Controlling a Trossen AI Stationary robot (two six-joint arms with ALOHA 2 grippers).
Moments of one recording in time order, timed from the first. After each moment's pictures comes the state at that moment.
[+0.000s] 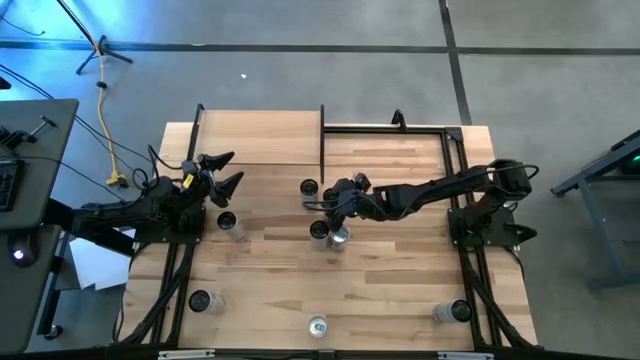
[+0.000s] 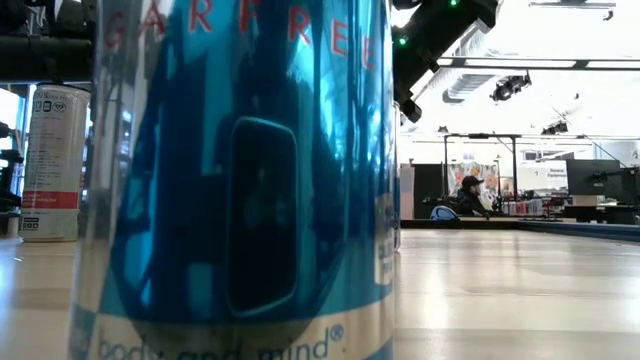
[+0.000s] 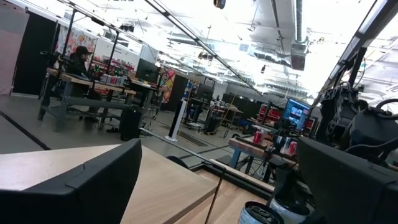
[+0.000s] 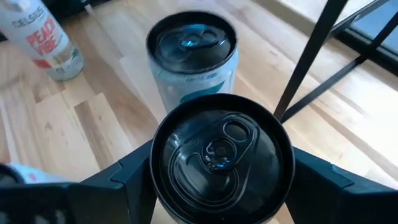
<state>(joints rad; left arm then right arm) 0.13 0.01 0.01 0.31 -0.43 -0.18 0.08 1.67 1.10 -0.18 0.47 0.49</state>
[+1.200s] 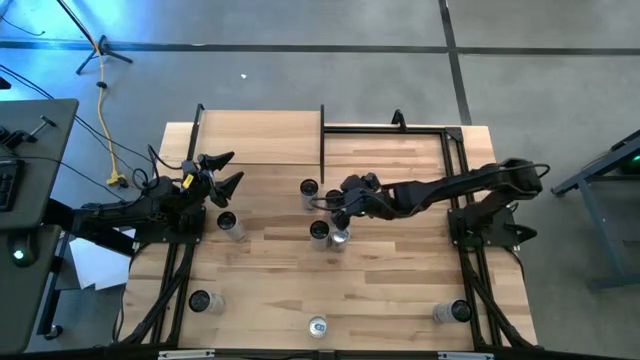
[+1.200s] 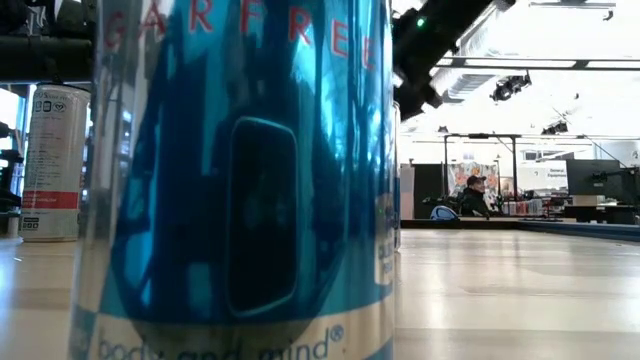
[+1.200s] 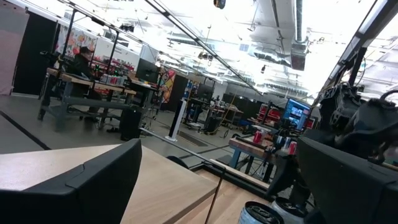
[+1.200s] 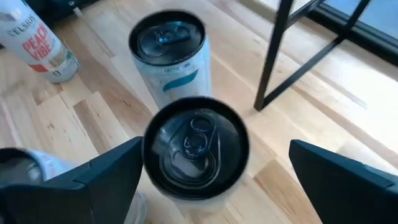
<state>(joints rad) 0.13 0.01 0.01 0.31 -0.43 -0.18 0.09 1.57 1.10 -0.33 0.49 0.61</state>
